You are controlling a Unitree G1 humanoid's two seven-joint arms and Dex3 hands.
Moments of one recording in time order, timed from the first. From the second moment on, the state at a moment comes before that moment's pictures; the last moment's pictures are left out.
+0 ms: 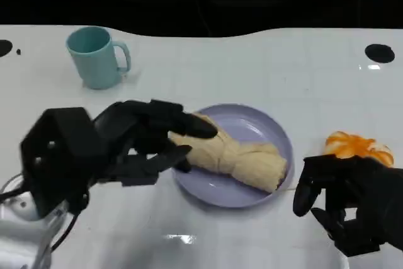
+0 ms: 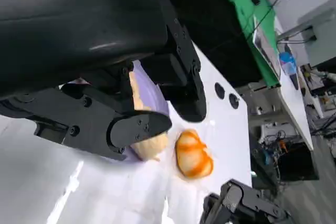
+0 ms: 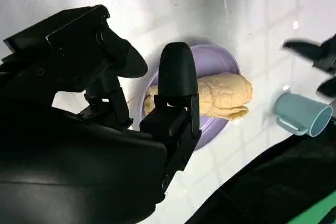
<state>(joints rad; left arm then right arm) -0.15 0.26 -0.07 -0.34 -0.09 0.33 -0.49 0.07 -0.39 0.17 -0.64 -0.14 0.59 0.38</state>
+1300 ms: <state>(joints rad) 0.06 0.33 -0.03 -0.57 -0.25 0.77 -0.32 0.09 -0.40 0.12 -0.56 -0.12 0.49 0.38</state>
